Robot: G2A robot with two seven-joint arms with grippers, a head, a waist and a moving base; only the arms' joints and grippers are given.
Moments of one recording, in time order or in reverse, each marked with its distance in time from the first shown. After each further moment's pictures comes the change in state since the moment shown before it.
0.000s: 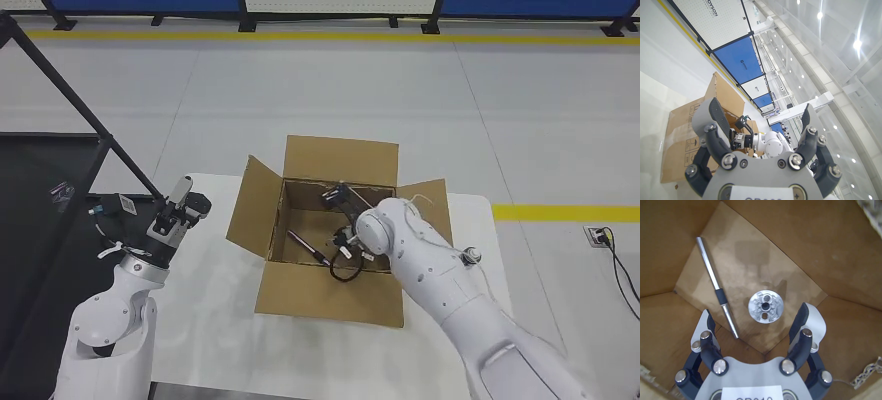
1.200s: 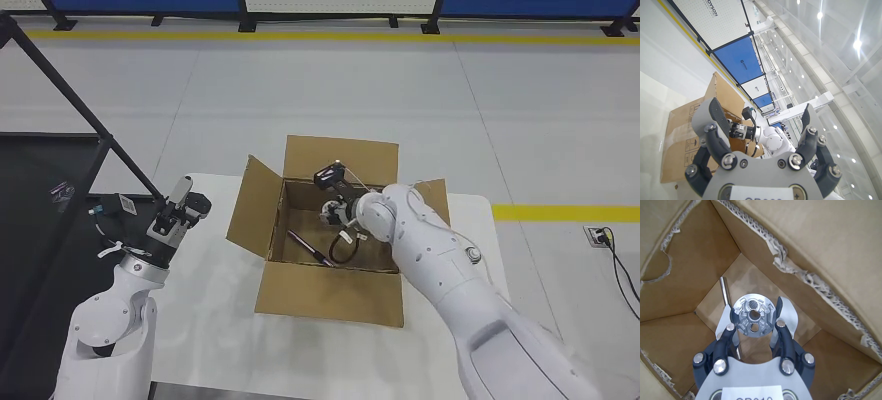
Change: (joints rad) left arm 0.000 0.000 0.000 0.000 0.000 0.000 0.000; right arm 0.094 -0.043 0.035 0.146 0.033 -0.223 -0.247
